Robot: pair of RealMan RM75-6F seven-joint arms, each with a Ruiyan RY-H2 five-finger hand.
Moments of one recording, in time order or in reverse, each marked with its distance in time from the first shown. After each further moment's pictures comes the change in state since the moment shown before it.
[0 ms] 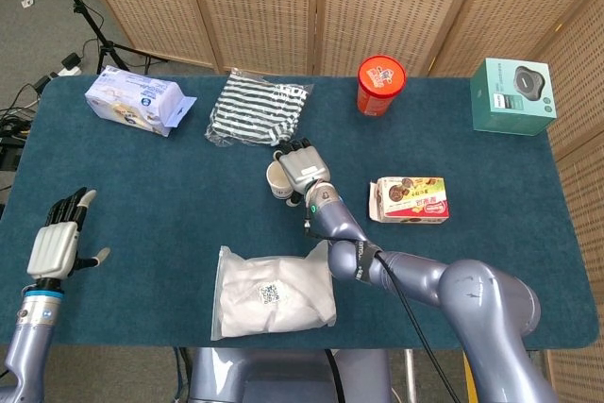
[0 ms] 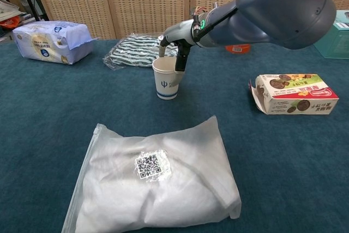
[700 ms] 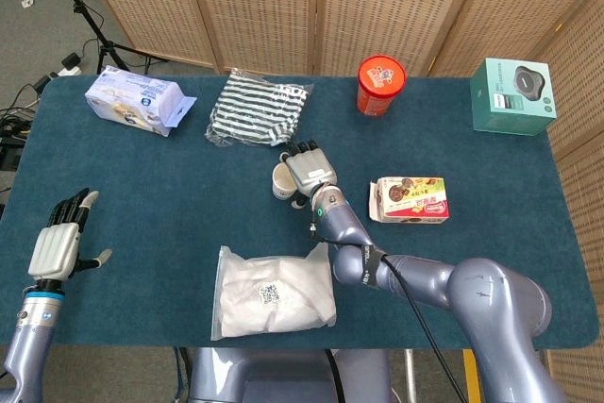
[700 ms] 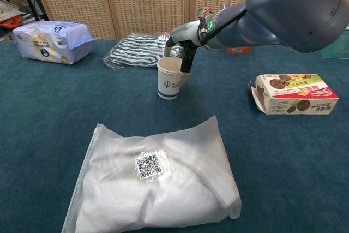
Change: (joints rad) left arm 0.005 0.012 -0.001 -0.021 0.017 -0.003 -0.008; right arm -0.019 0.020 -0.012 -0.061 0.005 0.045 0.012
